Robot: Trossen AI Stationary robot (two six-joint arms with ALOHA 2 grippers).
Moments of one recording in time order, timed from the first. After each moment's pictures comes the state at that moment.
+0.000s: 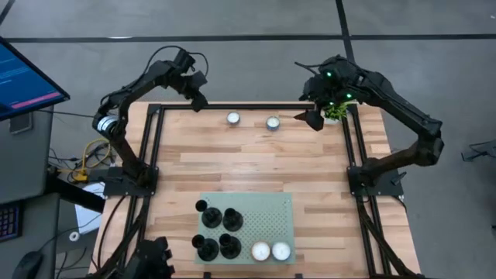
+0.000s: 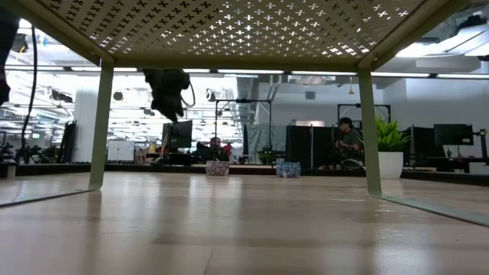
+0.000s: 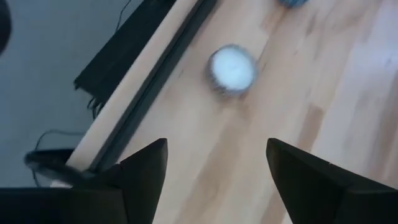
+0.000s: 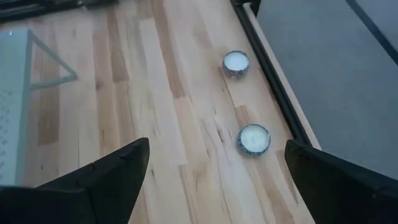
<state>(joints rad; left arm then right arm) 1.01 1.53 1.43 -0.91 0.39 0.46 -0.59 1.33 1.57 -1.07 -0.24 -0.24</state>
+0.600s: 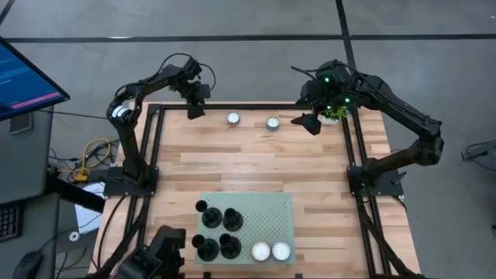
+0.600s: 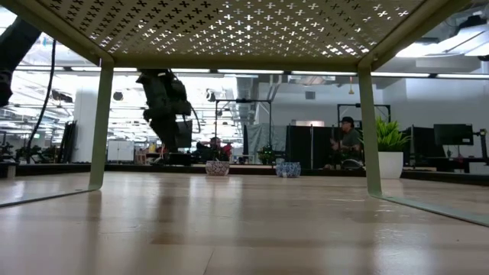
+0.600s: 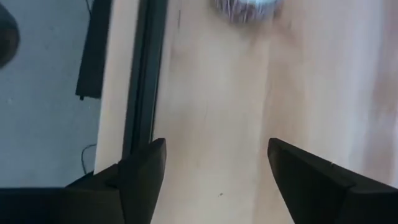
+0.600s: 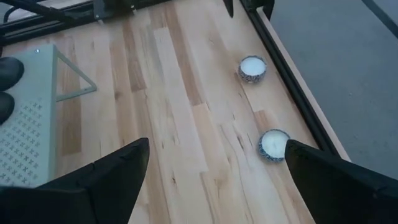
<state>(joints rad) 1.03 1.74 1.43 -0.90 0.30 0.98 -0.52 1.33 1.57 -1.04 -0.23 -0.13</state>
